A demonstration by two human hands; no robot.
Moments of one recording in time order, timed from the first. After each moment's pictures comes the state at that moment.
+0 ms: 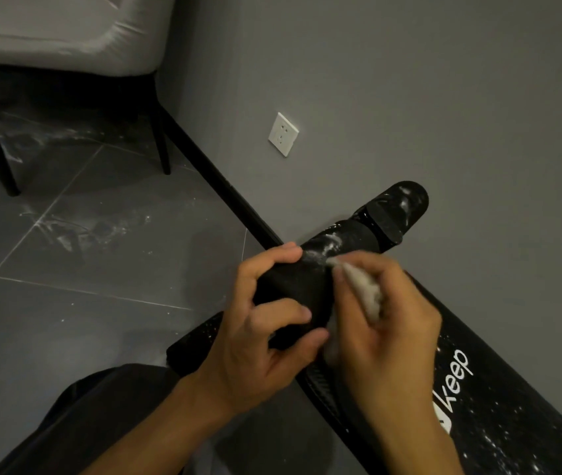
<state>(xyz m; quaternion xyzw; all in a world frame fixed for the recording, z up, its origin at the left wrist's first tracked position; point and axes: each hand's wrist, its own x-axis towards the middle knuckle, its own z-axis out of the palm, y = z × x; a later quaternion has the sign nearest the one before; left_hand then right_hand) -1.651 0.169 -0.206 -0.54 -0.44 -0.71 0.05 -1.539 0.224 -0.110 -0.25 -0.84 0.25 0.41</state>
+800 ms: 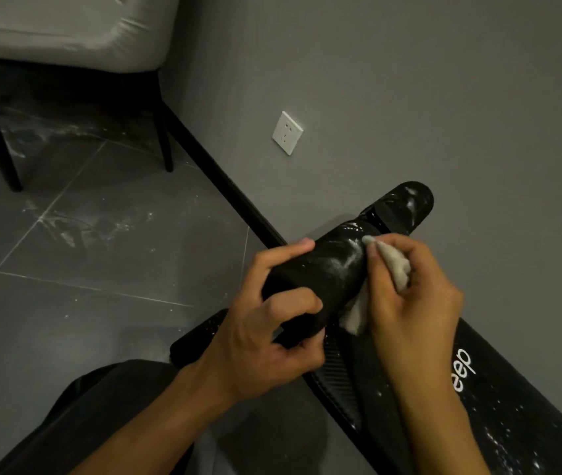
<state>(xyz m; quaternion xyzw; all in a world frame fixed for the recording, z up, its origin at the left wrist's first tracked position) -1.663 0.161 -0.196 -0.58 -0.46 -0.67 0.05 -1.543 0.245 -0.105 -0.31 -0.82 0.22 0.43</state>
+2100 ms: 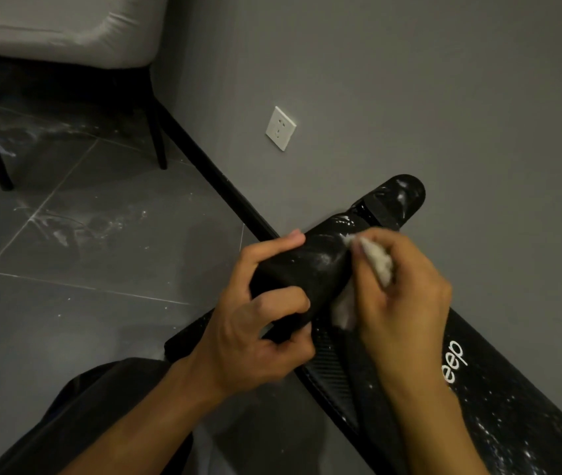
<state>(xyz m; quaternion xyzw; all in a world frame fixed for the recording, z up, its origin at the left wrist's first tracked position) -1.661 0.162 -0.196 -0.59 -0.45 -0.67 0.08 -1.539 0.246 -0.105 -0.28 -0.86 0.17 0.40</state>
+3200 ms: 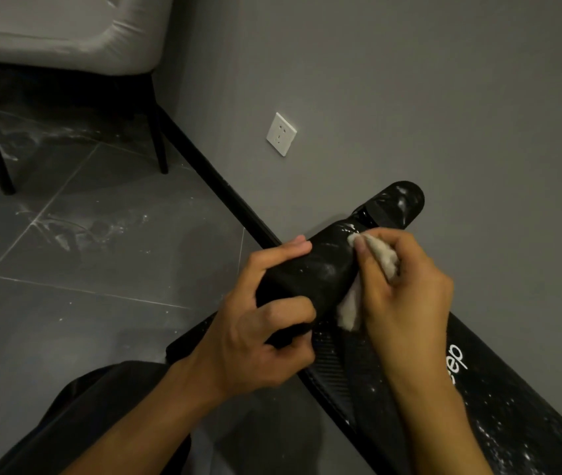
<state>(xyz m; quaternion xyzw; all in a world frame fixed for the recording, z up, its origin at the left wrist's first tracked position) -1.667 0.160 -0.198 -0.62 -0.44 -0.65 0.06 -1.545 0.244 -0.098 -0.33 -0.82 0.23 0.40</state>
